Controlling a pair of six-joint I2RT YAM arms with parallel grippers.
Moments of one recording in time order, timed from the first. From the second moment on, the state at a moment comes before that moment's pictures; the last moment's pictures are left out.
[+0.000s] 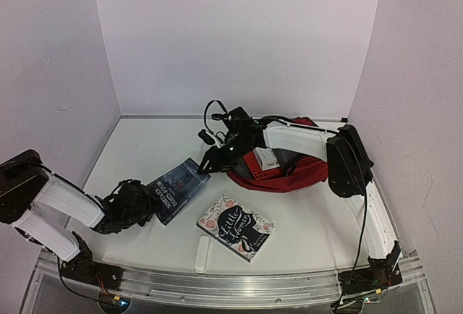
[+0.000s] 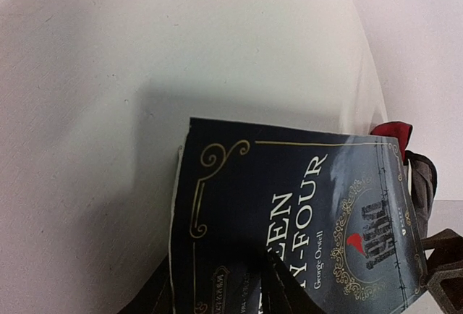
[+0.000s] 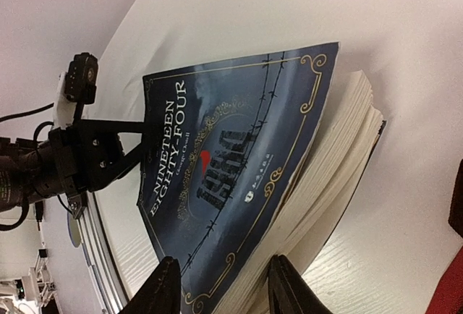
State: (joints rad) left arm -0.78 1.44 0.27 0.45 -0.40 -1.49; right arm 0.80 2.40 2.06 -0.58 -0.65 0.24
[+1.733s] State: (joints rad) left arm -0.68 1.98 0.63 1.01 0.10 -1.27; right arm 0.59 2.17 1.72 -0.54 -0.20 0.00
